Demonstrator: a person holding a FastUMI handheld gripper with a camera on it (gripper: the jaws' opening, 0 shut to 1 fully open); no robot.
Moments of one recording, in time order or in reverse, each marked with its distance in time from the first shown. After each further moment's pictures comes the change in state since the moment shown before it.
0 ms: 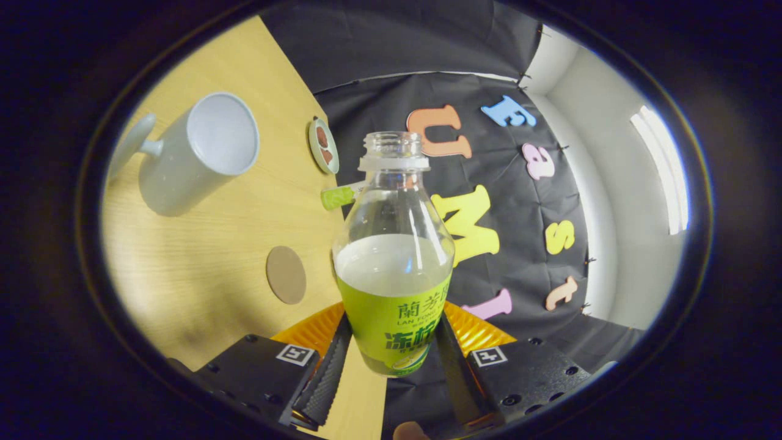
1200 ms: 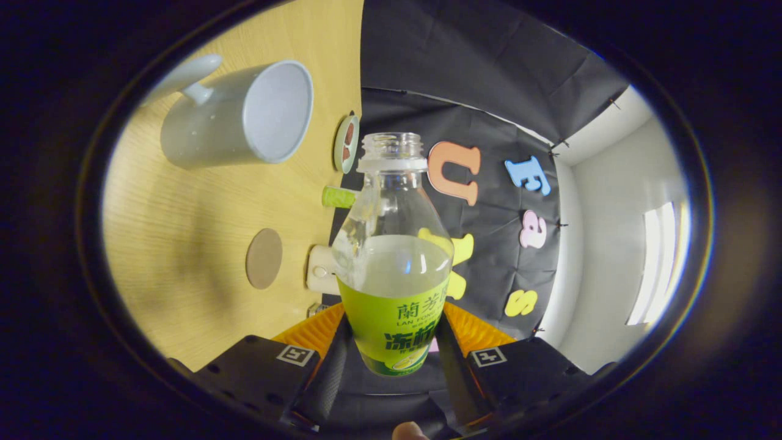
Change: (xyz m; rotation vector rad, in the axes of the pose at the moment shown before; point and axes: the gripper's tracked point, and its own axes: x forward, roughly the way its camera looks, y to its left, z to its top) arm -0.006 -0.016 0.040 -0.344 -0.082 -0.137
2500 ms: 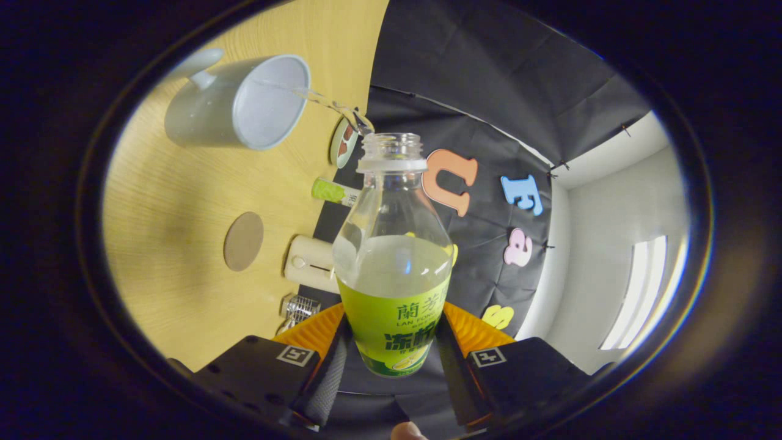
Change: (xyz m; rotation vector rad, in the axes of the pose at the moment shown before) arm -0.004 -0.032 -0.001 -0.117 -0.014 -0.061
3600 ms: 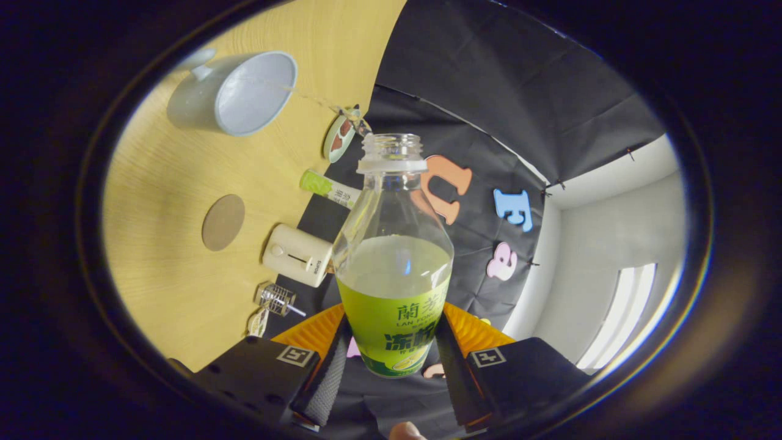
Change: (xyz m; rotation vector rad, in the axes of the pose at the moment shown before) arm 0.002 -0.043 0.002 -0.114 -0.019 -0.060
